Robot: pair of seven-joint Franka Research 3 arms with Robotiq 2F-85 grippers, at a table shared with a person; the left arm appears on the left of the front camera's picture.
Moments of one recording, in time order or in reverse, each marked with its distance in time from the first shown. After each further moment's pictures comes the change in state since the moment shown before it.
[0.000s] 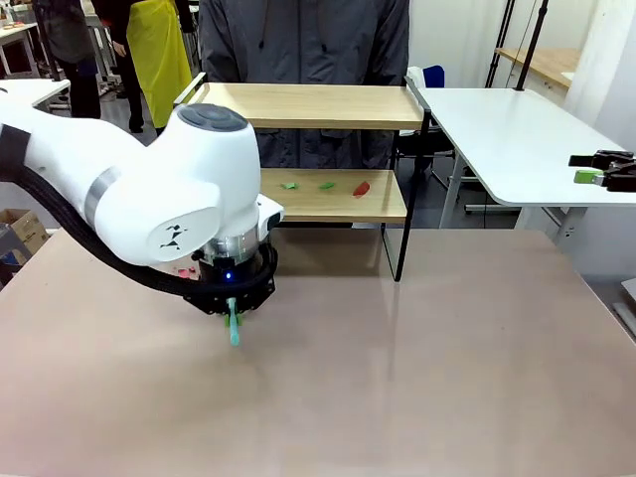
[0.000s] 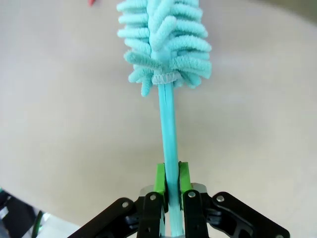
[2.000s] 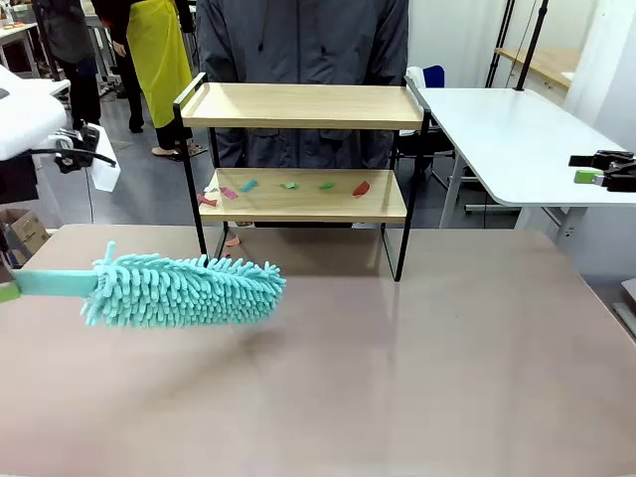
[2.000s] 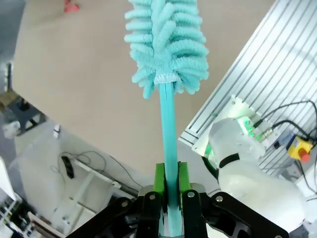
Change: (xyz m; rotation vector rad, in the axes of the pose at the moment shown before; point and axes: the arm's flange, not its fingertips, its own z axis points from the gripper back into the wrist) left arm -0.065 0.192 0.206 0.039 0.150 -1.189; right arm 0.000 0.000 0.000 0.000 0.000 0.000
